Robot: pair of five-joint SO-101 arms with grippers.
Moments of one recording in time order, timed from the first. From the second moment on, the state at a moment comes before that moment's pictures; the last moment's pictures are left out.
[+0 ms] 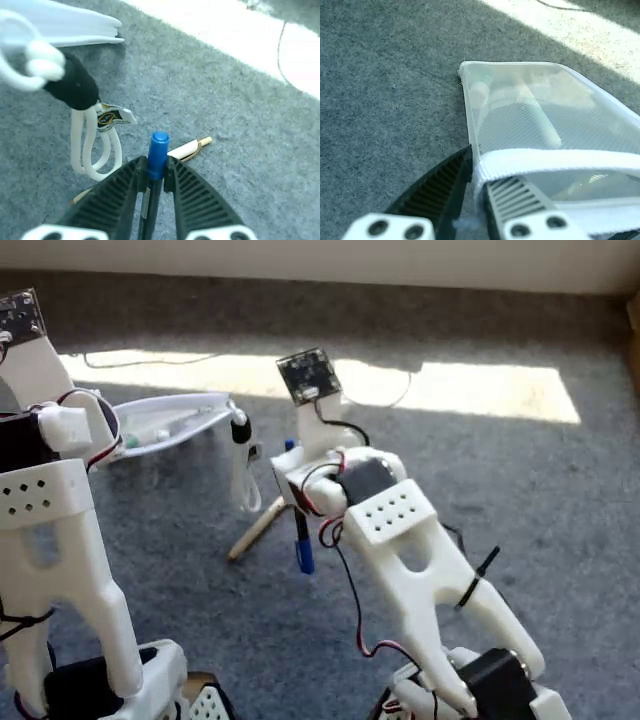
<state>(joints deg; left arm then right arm) -20.7 -22.3 0.0 90.2 14.5 -32.8 -20.4 27.9 48.0 -2.4</state>
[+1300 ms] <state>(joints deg) -14.8 -22.3 0.0 91.3 14.5 -39.2 -55.4 26.1 44.1 -2.1</state>
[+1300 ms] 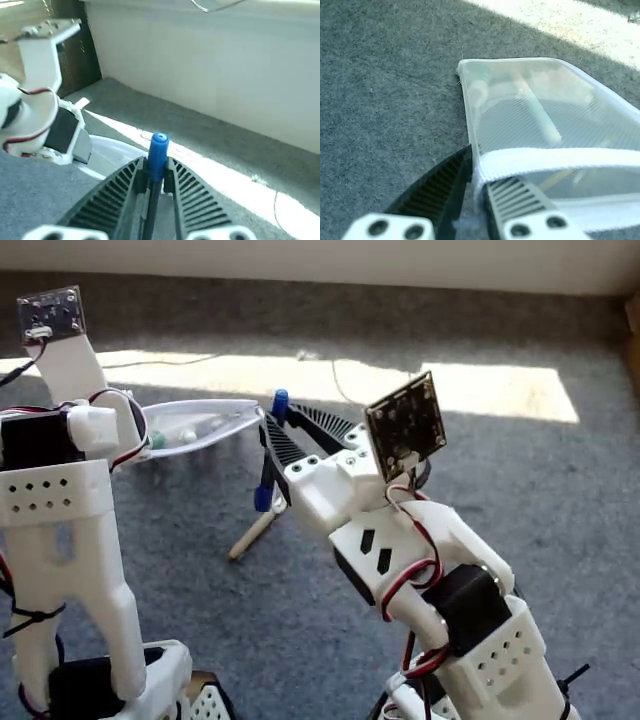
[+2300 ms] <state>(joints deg) -14.8 -22.3 0.0 91.3 14.5 -48.2 -46.9 25.0 16.8 10.2</state>
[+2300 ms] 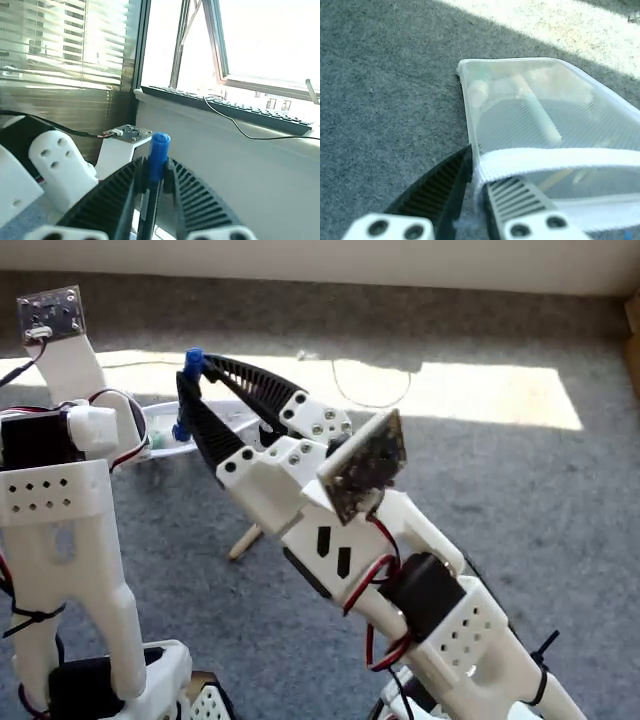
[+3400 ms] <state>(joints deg) -14.9 -22.3 0.0 91.3 14.5 -46.4 -43.7 34.7 16.8 27.2</state>
